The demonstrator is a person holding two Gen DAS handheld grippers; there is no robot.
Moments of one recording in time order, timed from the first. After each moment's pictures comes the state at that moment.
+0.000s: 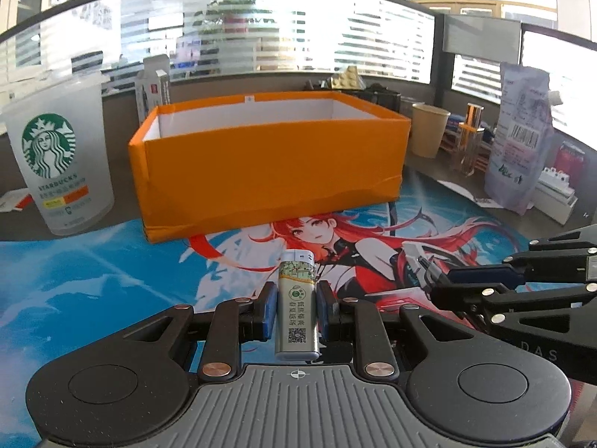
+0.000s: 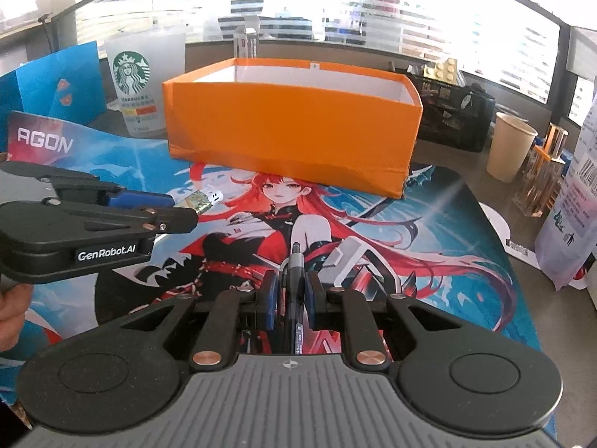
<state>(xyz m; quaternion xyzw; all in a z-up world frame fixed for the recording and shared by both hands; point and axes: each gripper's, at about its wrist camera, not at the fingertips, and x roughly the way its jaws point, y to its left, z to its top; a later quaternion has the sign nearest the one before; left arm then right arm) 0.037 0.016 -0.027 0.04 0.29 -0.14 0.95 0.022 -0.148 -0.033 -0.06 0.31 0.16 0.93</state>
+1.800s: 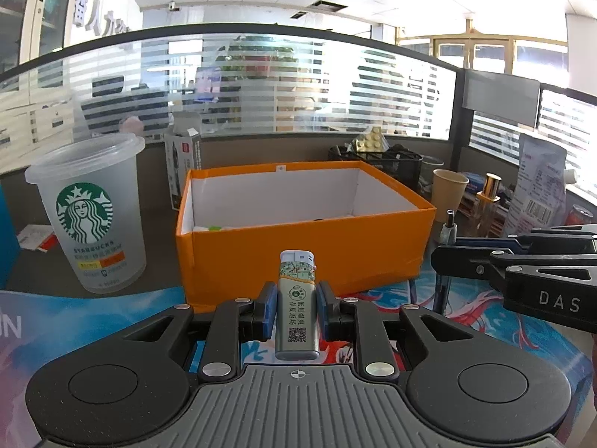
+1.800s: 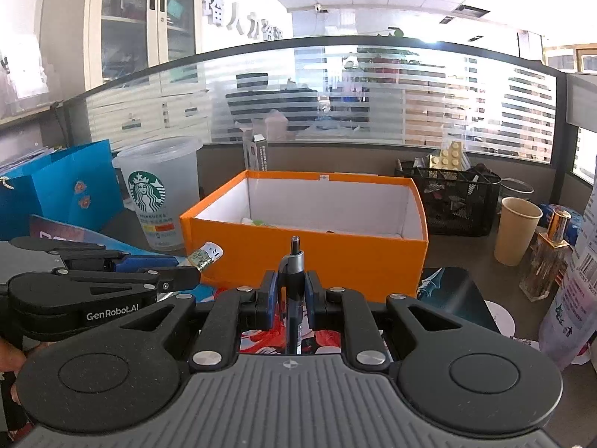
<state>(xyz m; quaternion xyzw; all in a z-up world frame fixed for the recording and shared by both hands) 0.050 0.040 0.027 0.01 0.24 -0.12 0.96 0.044 -0.147 0.037 0.00 0.21 0.19 0.96</state>
